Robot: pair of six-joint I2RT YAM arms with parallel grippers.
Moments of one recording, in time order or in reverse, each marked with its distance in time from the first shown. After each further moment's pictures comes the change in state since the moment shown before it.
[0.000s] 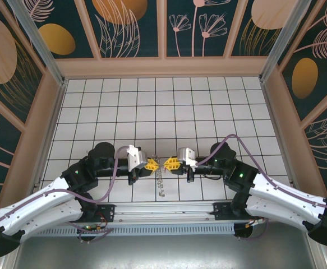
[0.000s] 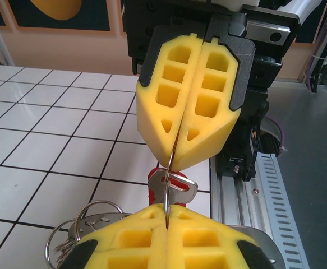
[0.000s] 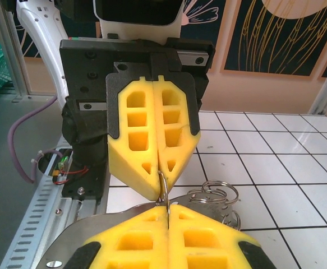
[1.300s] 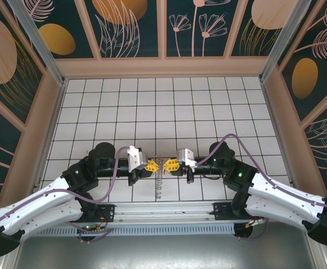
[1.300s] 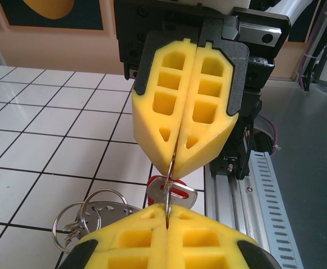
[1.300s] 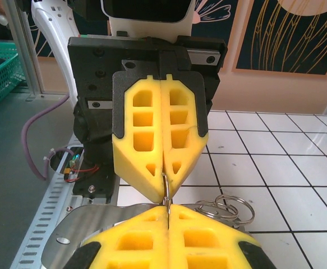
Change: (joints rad) left arm -0.002 0.002 0.000 -0.003 0.016 0.000; right arm -0.002 0.014 0.000 0.004 -0.046 0.004
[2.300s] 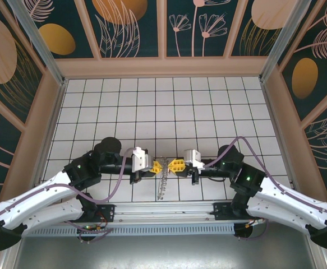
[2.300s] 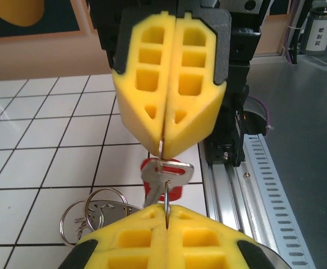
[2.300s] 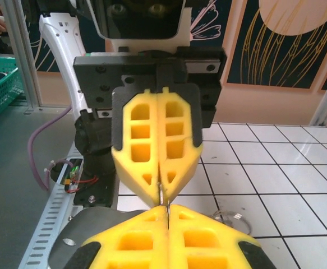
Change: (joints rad) left arm -0.032 0.094 0.137 -0.121 0.030 0.171; right arm 0.015 -0.114 -0.004 -0.048 0.037 0.023
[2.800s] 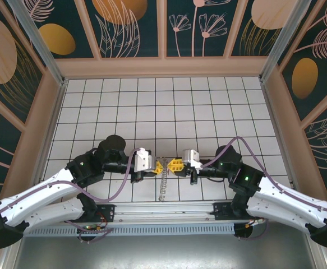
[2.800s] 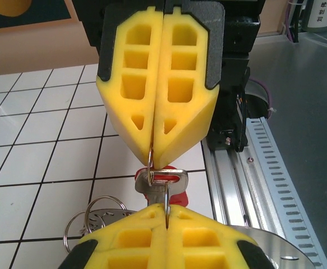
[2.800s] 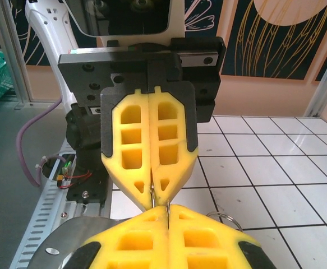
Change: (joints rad) left arm 0.000 0.045 0.028 -0.051 0.000 0.064; right arm 0.008 0.018 -0.009 0.005 0.042 -0.001
